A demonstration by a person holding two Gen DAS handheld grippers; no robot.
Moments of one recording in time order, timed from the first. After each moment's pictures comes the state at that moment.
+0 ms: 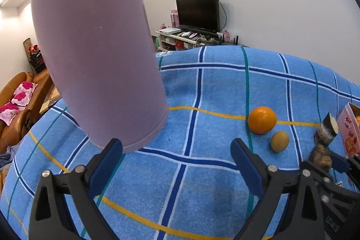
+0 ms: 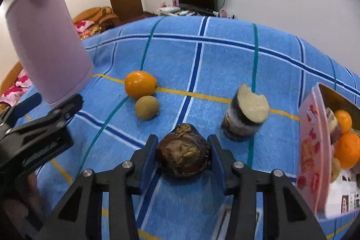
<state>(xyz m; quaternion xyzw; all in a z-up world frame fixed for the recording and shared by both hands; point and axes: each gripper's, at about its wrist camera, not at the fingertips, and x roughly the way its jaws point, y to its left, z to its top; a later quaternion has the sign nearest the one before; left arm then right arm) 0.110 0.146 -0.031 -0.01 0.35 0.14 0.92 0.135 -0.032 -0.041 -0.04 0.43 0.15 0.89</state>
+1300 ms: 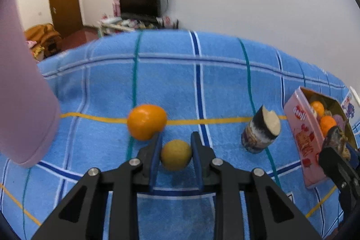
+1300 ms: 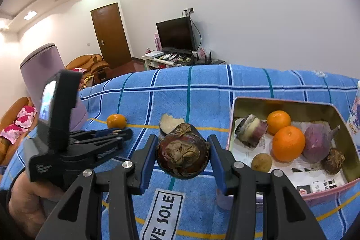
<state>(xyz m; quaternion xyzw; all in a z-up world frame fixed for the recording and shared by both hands) 0.158 0.055 -0.039 -0.02 0.39 -0.03 0.92 0.082 -0.123 0.002 0.03 0.31 0.11 0.94</state>
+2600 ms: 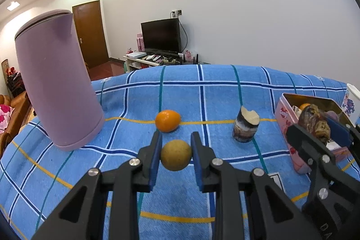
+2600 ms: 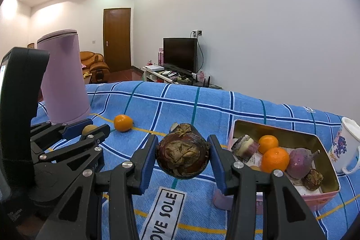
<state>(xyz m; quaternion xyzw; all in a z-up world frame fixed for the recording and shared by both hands) 0.069 0.042 -0.012 0.01 0.29 0.04 0.96 0.049 -0.101 0.012 -0.06 0.24 0.10 0.96</state>
